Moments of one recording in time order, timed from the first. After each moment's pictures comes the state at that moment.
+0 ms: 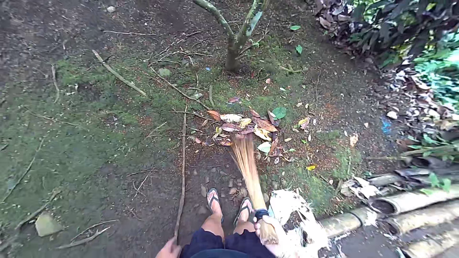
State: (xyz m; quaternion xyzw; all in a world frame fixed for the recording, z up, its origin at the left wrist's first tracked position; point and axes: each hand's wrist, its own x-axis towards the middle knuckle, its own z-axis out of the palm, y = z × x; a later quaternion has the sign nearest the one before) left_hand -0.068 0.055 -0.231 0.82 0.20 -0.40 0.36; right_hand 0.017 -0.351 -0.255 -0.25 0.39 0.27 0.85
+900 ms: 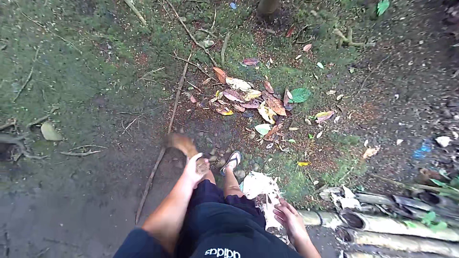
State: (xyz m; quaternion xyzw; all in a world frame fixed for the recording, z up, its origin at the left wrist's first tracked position) left_hand 0.151 -0.234 -0.309 0.23 0.62 -0.12 0.74; right_hand 0.102 -0.614 -0.274 -0.62 0.49 0.33 0.51
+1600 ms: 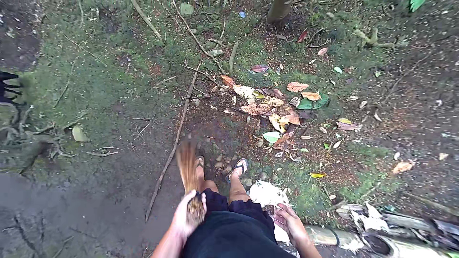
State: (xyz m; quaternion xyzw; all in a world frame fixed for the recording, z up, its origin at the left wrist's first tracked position) left_hand 0.094 -0.276 -0.189 0.16 0.64 -0.04 0.75; right_hand 0.144 -0.632 -0.311 -0.59 0.47 0.42 0.51
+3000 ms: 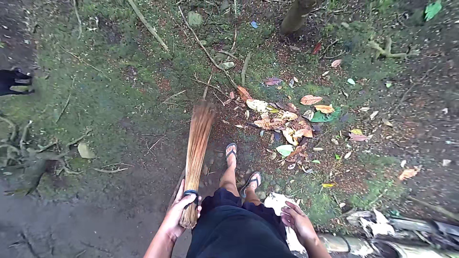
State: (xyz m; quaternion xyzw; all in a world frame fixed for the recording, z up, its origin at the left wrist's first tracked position) left_hand 0.197 -0.057 -0.163 0.34 0.56 -0.17 0.74; right_hand 0.257 -0.469 -0.281 -0.60 0.49 0.40 0.49
